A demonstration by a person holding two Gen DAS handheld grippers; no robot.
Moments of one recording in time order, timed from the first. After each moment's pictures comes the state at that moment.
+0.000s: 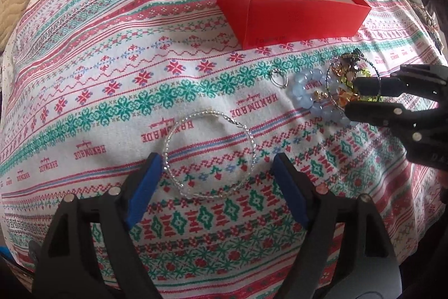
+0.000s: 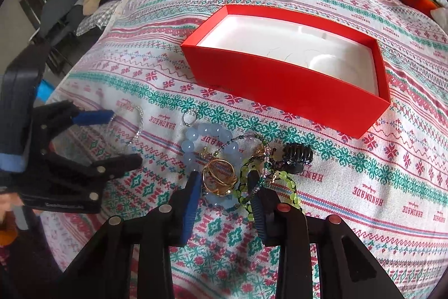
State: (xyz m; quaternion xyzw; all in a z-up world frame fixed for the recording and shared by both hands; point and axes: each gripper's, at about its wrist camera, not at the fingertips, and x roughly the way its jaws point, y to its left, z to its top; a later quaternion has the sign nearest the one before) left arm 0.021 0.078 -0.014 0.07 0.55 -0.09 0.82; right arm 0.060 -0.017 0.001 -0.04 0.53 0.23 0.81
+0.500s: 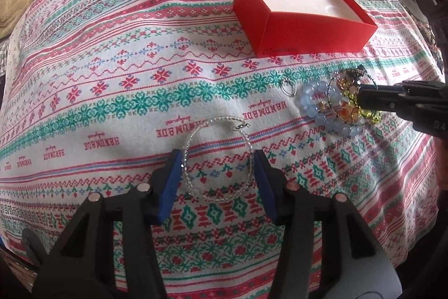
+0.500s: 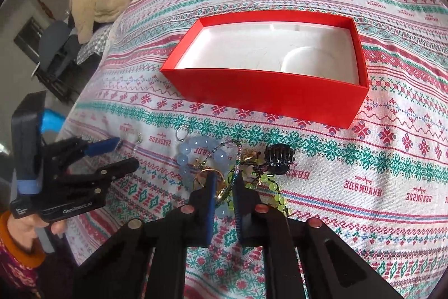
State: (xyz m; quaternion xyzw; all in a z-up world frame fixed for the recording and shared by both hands) left arm 0.023 0.094 -0.008 0.03 0.55 -0.08 0.83; right arm 0.075 -0.034 0.007 0.04 0.55 0.22 0.81
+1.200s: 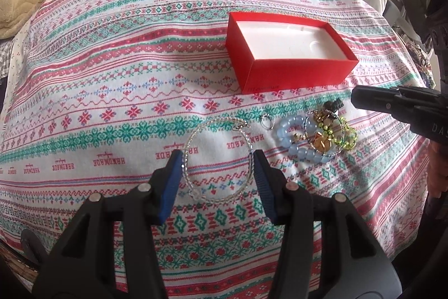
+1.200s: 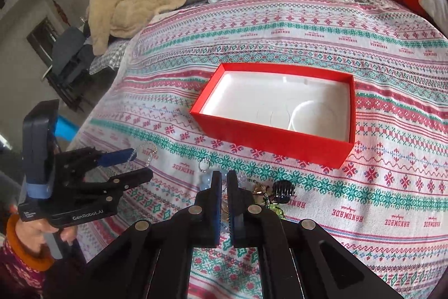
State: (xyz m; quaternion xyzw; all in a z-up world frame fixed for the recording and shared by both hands) left arm 0.022 0.113 0.030 0.00 0.51 -0.09 0.86; right arm 0.077 -0.033 0.049 0.04 0.49 0.25 0.83
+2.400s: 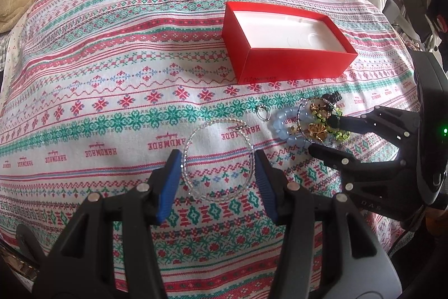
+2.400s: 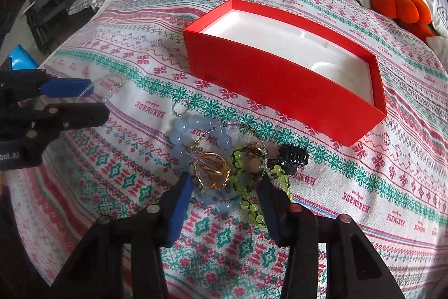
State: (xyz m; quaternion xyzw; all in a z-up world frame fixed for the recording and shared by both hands) left arm 0.022 0.111 0.021 -0.01 0.53 -0.09 0.84; right arm 0.056 0.007 -0.012 -0.13 0.52 0.20 0.82
